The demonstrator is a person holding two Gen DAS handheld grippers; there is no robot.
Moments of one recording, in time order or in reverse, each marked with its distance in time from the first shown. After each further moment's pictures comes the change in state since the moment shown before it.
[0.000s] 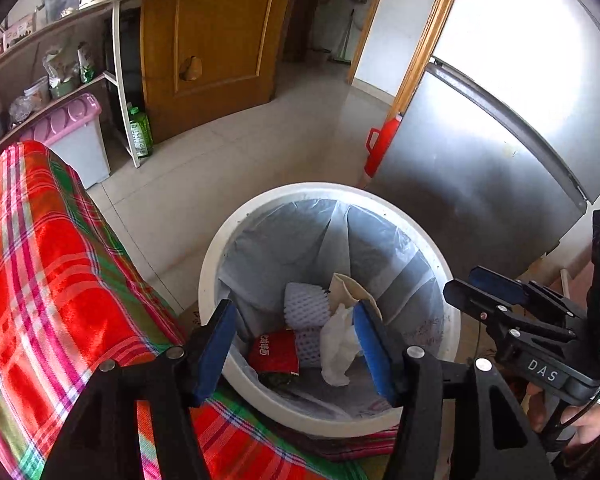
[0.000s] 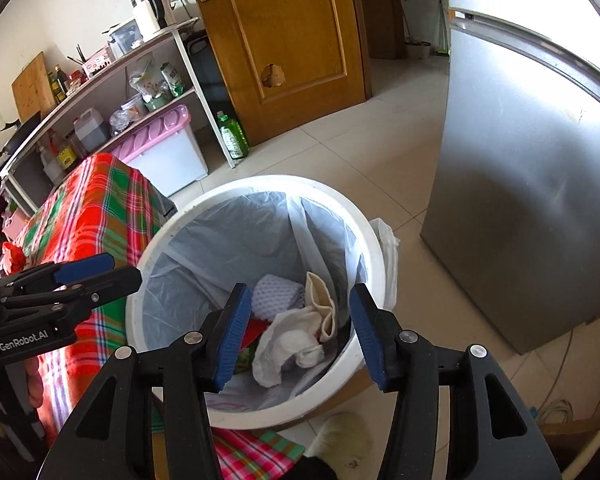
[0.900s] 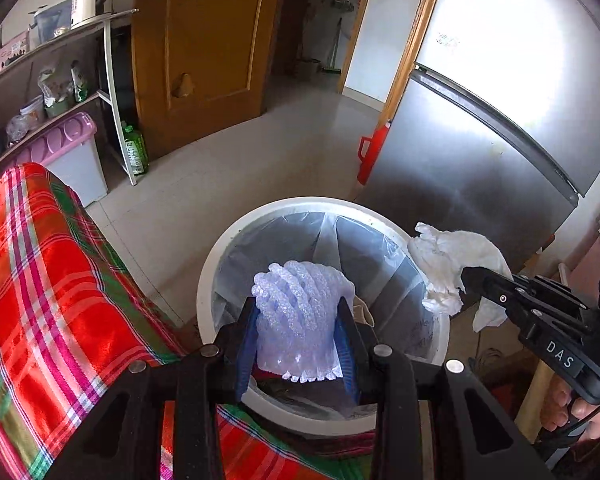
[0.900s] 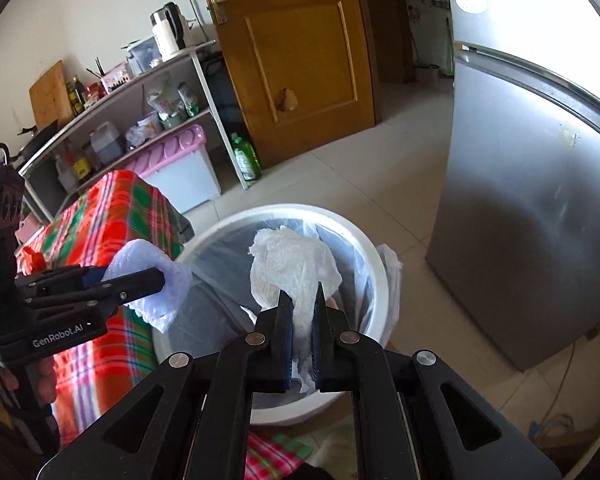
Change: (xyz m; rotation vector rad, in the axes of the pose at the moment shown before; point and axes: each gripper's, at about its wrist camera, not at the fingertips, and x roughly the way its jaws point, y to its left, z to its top) left arm -0.007 -0.008 0.002 0.046 -0.034 0.000; right arm -0.019 0.001 0.003 -0.029 -0.048 0.035
